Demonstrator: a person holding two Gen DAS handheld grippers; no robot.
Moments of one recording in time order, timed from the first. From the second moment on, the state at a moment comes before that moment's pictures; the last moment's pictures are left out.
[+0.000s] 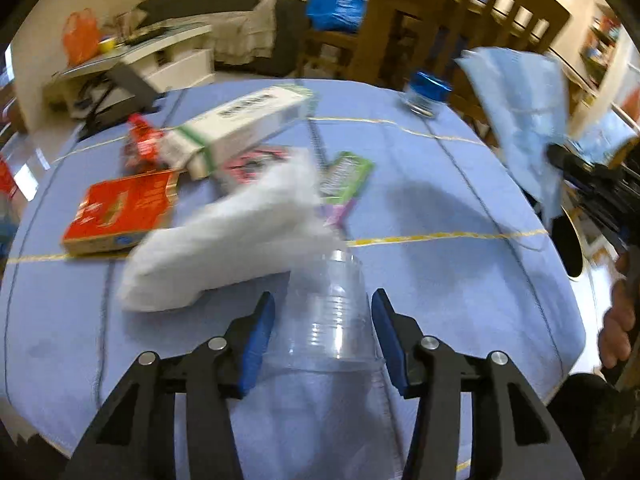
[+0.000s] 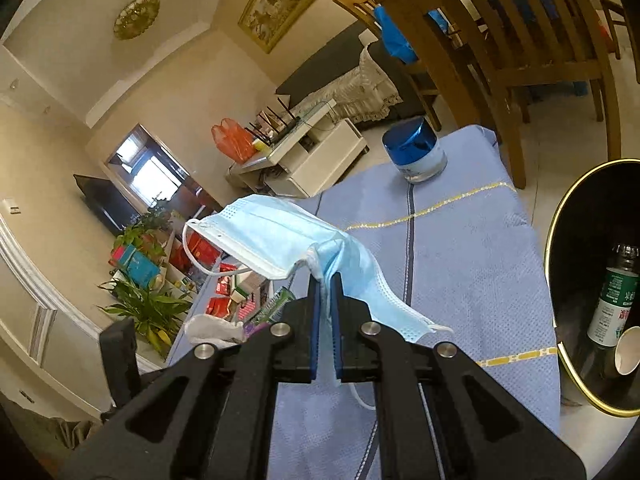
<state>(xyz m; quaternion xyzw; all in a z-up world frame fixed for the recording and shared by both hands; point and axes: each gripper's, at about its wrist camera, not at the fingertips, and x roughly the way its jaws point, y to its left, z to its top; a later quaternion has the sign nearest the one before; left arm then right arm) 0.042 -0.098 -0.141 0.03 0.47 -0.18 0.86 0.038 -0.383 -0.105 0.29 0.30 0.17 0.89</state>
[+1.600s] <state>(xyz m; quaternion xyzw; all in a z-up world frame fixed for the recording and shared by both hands) 0.024 -0.369 -0.077 0.15 0.36 -0.41 0.82 -0.091 -0.571 -0.127 0.37 0.19 -0.36 0.84</state>
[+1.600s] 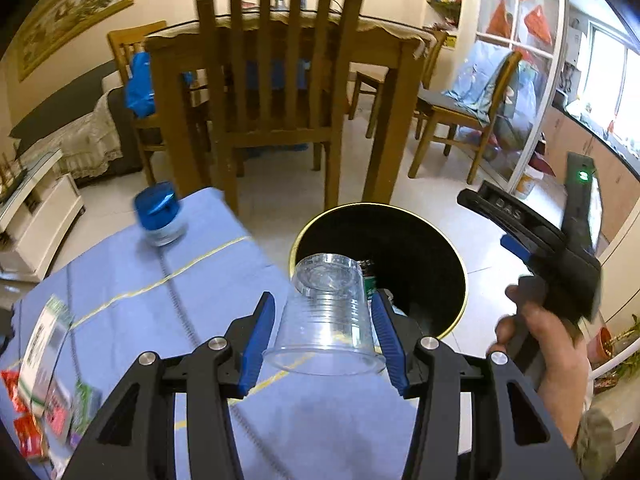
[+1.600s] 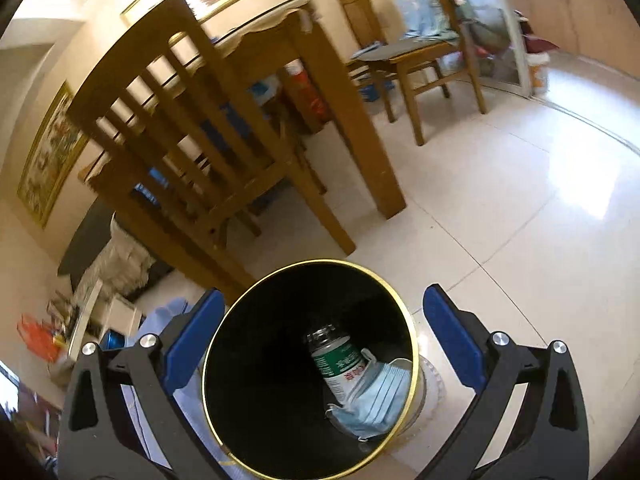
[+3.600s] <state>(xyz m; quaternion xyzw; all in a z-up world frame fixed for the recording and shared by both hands) 0.059 0.097 -0.099 -0.02 0.42 -0.02 0.91 0.040 -0.114 -0.155 -0.09 0.45 0.25 0.85</state>
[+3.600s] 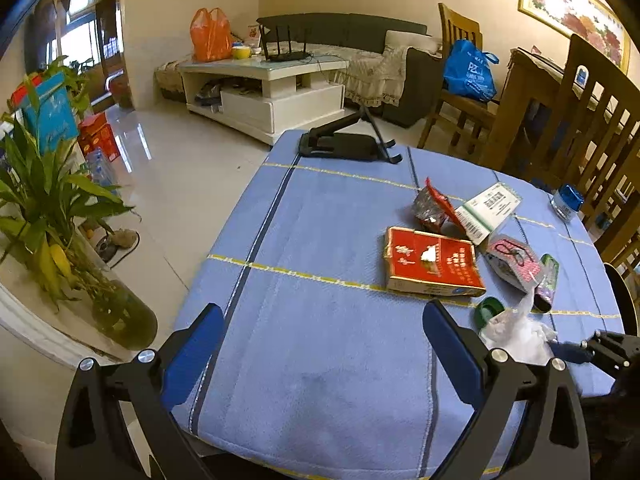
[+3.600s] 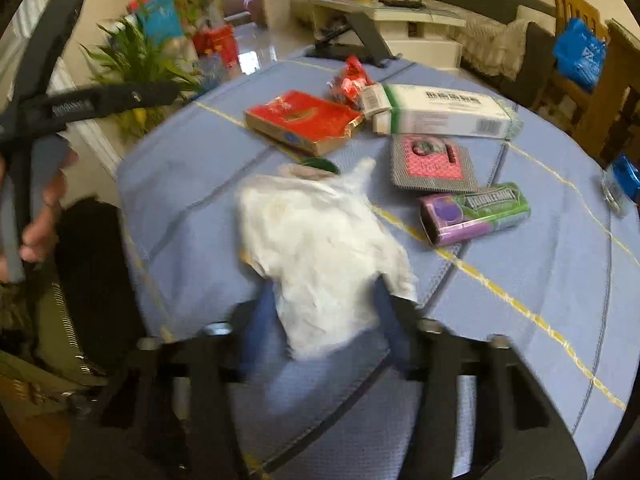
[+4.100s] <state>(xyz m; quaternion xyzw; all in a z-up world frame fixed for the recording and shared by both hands) 0.039 0.027 -0.106 -0.01 0.42 -0.14 0.90 0.023 -0.228 -0.107 0.11 0.39 0.23 0.88</state>
